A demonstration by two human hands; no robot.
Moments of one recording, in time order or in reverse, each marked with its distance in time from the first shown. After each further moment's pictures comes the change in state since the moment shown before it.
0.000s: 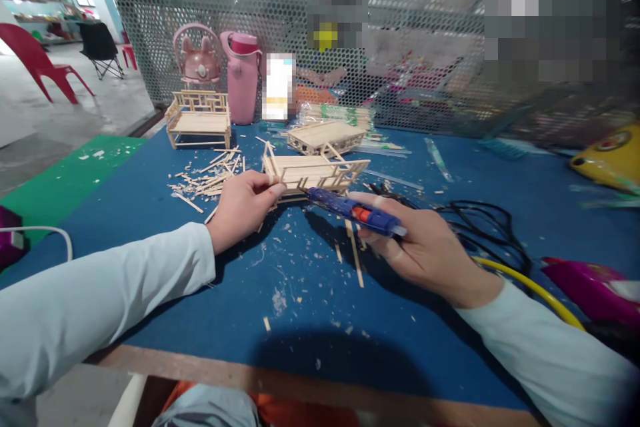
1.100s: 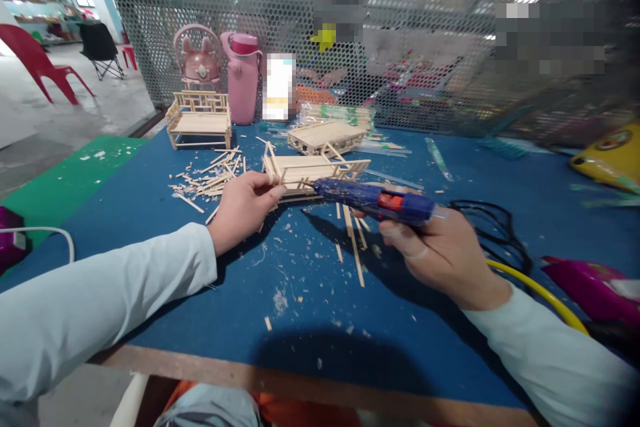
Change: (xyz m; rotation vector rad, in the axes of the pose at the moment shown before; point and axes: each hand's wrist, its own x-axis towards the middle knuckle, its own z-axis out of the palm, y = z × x) left_hand -0.001 -0.004 0.003 -0.096 0.000 -0.022; right_hand 0.001 -0.002 -0.007 0.042 0.141 0.053
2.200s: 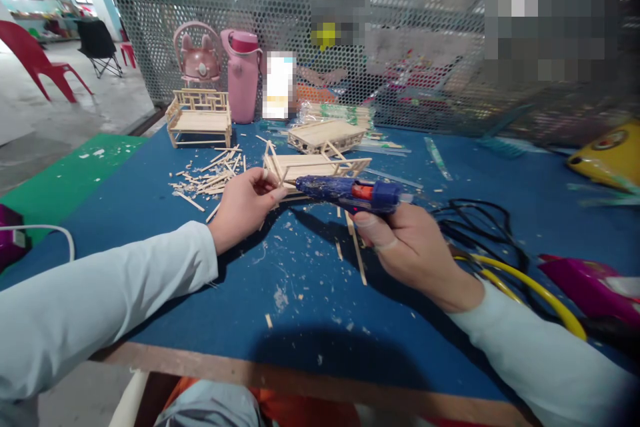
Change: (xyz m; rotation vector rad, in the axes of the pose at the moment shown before) left_hand 0.001 0.001 0.001 -0.066 -0.013 -0.023; right_hand 0.009 -0.018 0.018 0.117 -0.025 0.132
